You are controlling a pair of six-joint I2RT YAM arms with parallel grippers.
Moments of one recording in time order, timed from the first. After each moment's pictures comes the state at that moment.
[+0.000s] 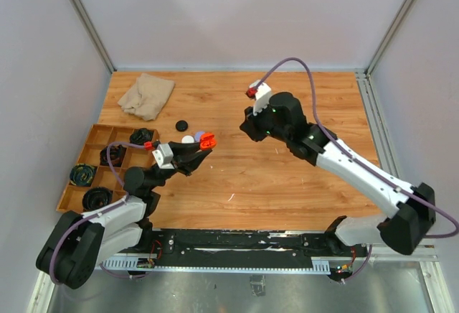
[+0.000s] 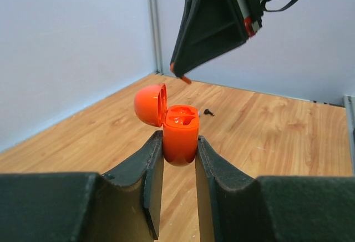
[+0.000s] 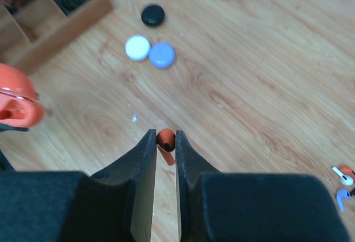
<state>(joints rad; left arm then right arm) -0.40 1.01 0.11 1.34 0.57 -0.20 0.76 1.35 1.21 -0.32 -0.06 0.05</state>
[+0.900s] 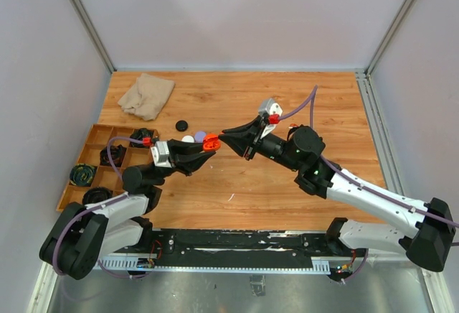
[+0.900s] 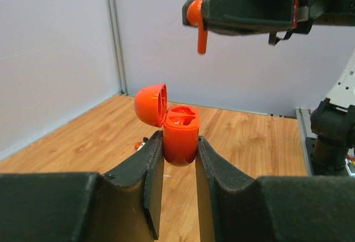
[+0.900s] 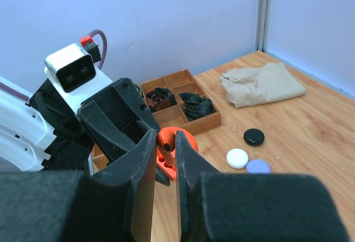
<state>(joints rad) -0.40 1.10 0.17 1.53 0.71 -0.36 0.94 1.08 0.85 0.40 -0.19 0.19</state>
